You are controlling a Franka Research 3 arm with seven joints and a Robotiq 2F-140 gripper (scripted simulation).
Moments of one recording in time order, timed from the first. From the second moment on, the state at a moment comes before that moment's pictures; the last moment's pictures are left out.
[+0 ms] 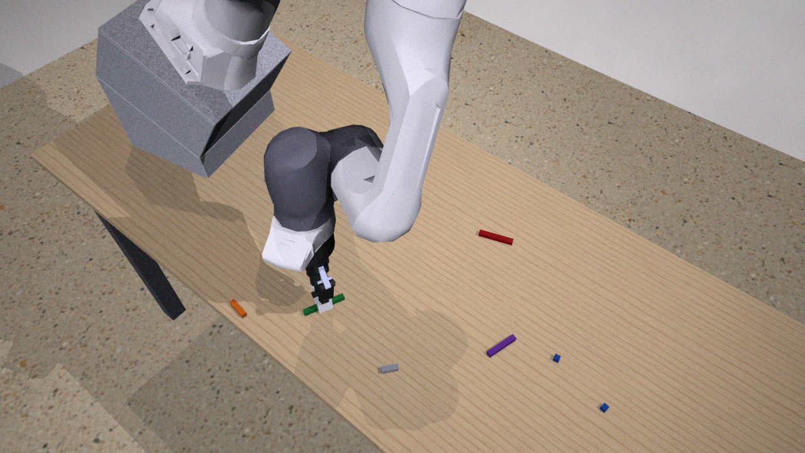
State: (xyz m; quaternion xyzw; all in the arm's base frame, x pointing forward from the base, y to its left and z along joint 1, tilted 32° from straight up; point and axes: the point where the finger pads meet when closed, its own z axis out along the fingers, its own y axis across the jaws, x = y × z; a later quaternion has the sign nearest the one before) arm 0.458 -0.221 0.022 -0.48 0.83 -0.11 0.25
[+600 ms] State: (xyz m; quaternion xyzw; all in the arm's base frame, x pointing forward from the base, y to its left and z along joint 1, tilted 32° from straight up) arm 0.432 -0.216 0.077 -0.51 0.81 -0.13 0.27
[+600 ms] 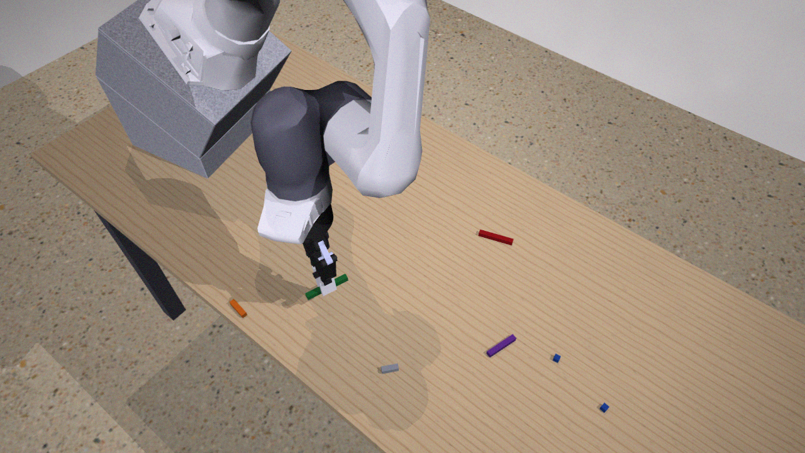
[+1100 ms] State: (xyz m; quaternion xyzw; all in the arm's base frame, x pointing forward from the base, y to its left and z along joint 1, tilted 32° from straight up) arm 0.408 -0.225 0.106 -0.51 0.81 -0.14 0.25
